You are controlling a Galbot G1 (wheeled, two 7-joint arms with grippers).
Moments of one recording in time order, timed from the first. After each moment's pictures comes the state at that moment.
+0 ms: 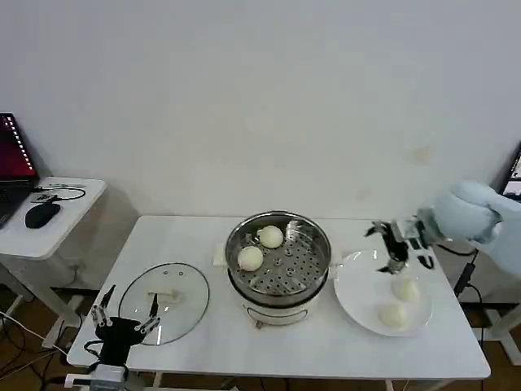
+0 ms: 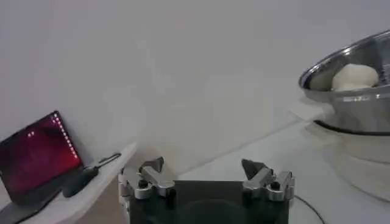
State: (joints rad) left arm 1.74 -1.33 -0.64 -2.27 0.21 0.23 -0.08; right arm 0.34 0.31 -1.07 1.74 0.04 -0.22 -0.98
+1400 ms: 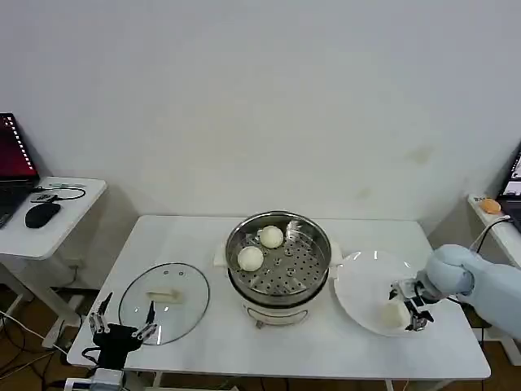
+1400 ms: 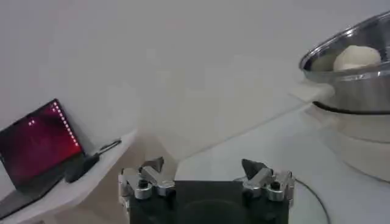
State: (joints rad) left arm 1.76 -1.33 -0.67 -2.25 0.22 0.24 -0.07; right arm -0.07 0.45 -0.90 1.52 -0.17 -0.20 -1.03
